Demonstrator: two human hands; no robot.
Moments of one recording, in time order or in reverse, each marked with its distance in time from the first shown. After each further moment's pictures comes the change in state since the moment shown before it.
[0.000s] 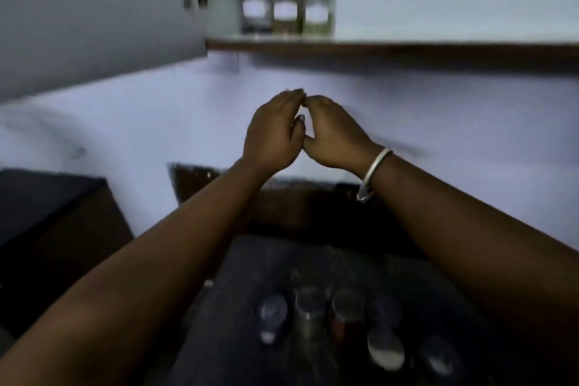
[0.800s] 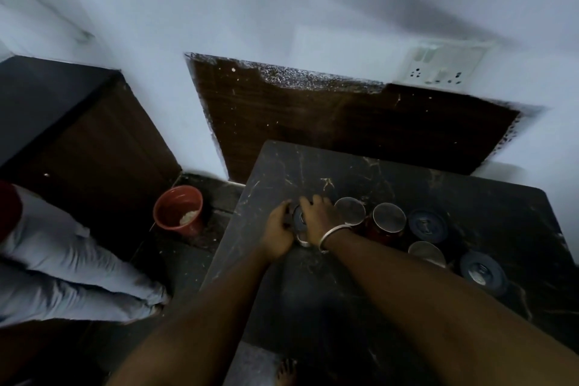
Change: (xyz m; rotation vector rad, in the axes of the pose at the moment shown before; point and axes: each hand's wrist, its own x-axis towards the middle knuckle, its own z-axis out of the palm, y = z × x) left_hand -0.363 -0.089 0.095 -0.477 -0.476 -0.850; right_hand -0.202 0.027 0.353 -0.160 -0.753 0.222
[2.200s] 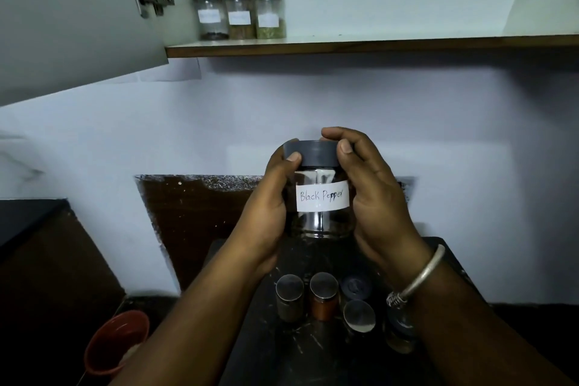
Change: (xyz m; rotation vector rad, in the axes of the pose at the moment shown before) left_hand -0.086 0.363 -0.033 -0.847 -0.262 0.303; right_hand -0.269 0.008 -0.307 1.534 0.874 -0.380
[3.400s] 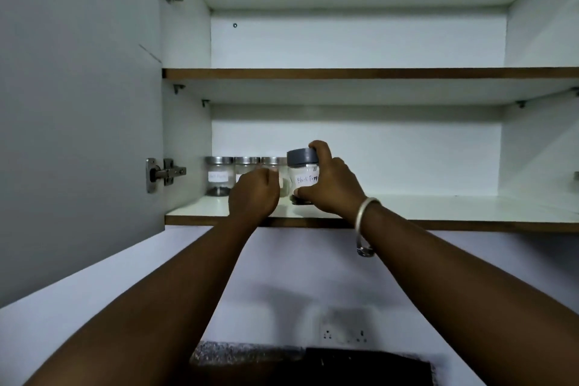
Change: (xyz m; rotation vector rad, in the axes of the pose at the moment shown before) left_hand 0.315 0.152 -0.042 1.261 0.496 0.562; right_hand 0.329 -0.073 0.024 -1.202 -0.011 -0.386
